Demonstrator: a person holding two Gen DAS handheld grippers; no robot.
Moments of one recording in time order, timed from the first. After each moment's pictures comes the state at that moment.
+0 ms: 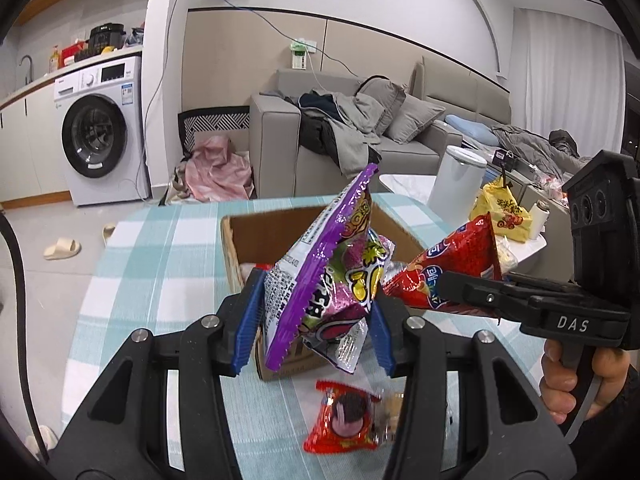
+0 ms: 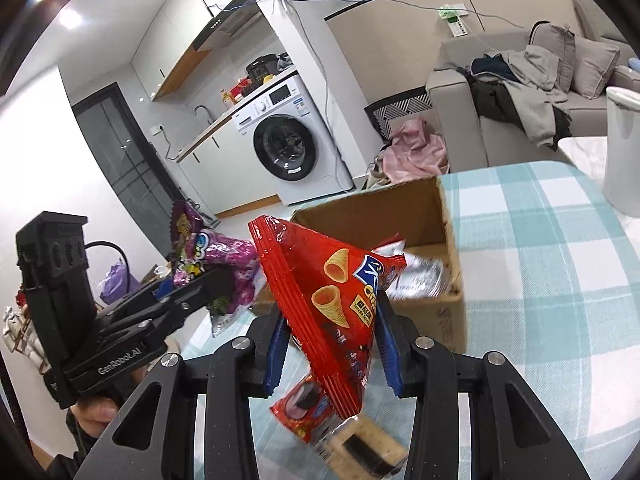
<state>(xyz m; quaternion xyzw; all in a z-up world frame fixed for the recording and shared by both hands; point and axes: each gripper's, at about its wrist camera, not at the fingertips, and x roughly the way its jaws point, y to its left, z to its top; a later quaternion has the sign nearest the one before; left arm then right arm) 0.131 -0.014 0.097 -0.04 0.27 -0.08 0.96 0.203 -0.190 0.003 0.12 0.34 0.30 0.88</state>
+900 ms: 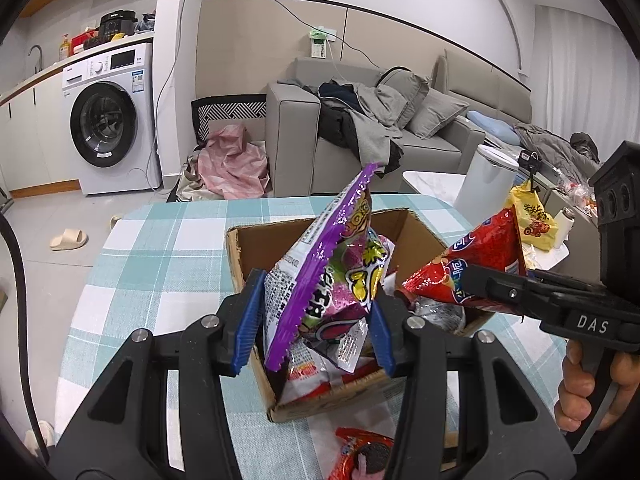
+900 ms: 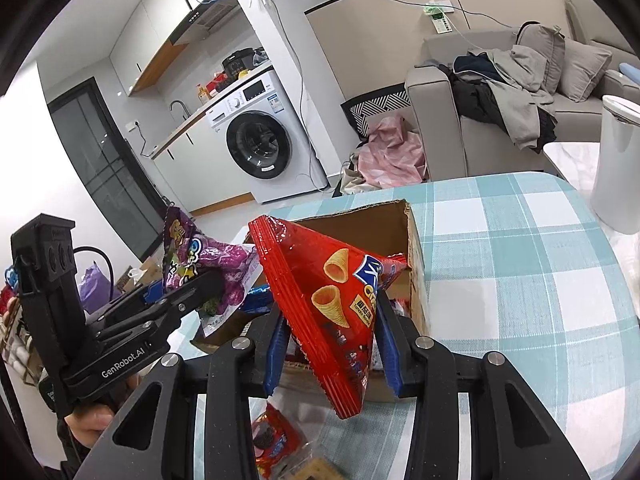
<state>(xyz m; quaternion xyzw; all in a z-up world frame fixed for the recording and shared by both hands) 0.212 -0.006 0.074 -0.05 0.29 -0.05 0.95 0.255 -0.184 0.012 0.10 0.36 0.27 0.89</state>
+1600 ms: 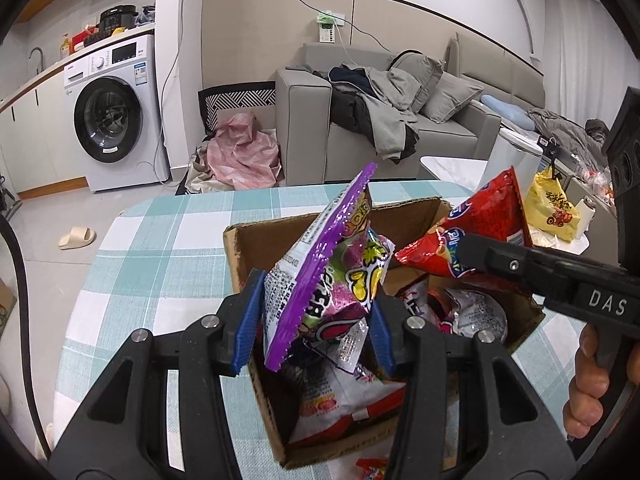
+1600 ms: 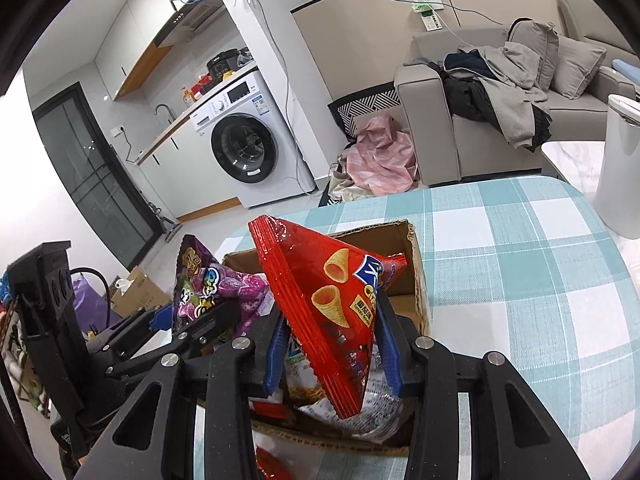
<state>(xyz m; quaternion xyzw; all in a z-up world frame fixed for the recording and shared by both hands) 0.264 -0.008 0.042 -0.03 0.32 -0.02 0.95 0.305 -0.166 0.002 0.11 0.36 0.24 0.89</state>
